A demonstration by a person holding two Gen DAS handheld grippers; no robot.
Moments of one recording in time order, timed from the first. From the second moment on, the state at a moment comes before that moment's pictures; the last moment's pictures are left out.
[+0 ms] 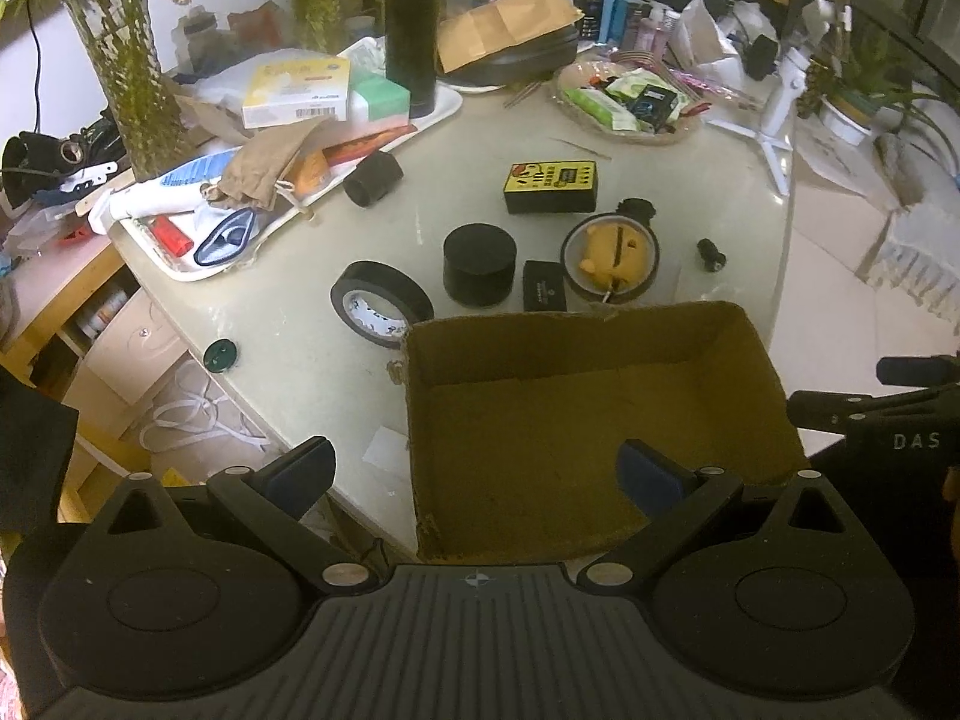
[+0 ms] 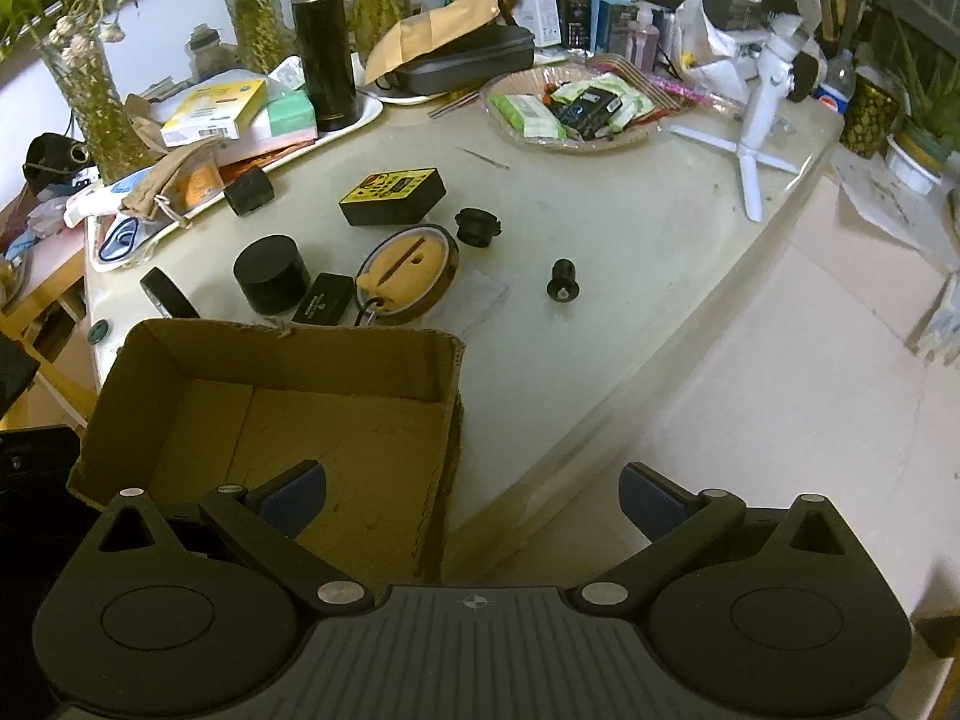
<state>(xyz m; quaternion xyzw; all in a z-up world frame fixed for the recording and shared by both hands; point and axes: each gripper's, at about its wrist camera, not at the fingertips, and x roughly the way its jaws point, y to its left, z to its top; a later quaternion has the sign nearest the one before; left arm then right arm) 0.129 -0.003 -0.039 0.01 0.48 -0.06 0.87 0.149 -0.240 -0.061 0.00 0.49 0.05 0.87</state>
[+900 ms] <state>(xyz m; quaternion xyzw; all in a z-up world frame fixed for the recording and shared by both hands) 0.178 0.018 -0.059 -0.03 0.45 -0.07 0.89 0.238 -0.278 -0.083 0.01 0.48 0.00 0.88</state>
